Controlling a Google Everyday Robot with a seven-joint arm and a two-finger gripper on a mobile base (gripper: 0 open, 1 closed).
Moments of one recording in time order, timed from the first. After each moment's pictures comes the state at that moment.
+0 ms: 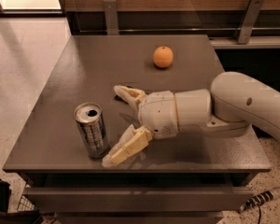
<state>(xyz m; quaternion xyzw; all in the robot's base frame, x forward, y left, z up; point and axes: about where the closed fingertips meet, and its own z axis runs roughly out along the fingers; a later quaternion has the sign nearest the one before) 0.419 0.065 0.882 -0.56 0.55 0.42 0.47</state>
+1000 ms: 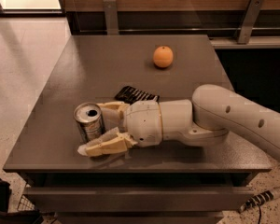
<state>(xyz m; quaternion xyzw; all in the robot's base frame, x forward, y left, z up) 0.405 0.100 0.876 -0.55 0.50 0.46 0.48</state>
